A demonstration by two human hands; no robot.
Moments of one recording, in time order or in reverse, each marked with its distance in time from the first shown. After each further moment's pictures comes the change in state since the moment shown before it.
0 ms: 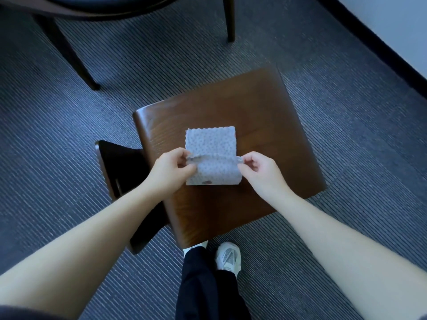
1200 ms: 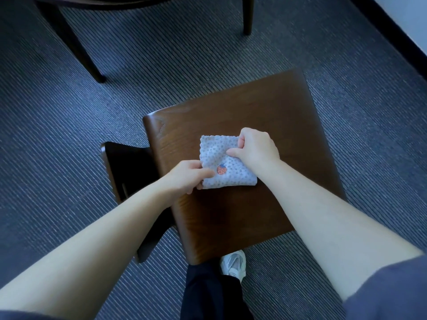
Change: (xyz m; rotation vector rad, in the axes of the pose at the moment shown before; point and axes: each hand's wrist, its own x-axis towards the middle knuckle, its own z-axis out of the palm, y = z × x) left_hand 0.035 0.008 -0.009 -0.167 -0.305 -0.376; right_hand 0.099 -0.057 0.034 -0.643 -0.053 0.144
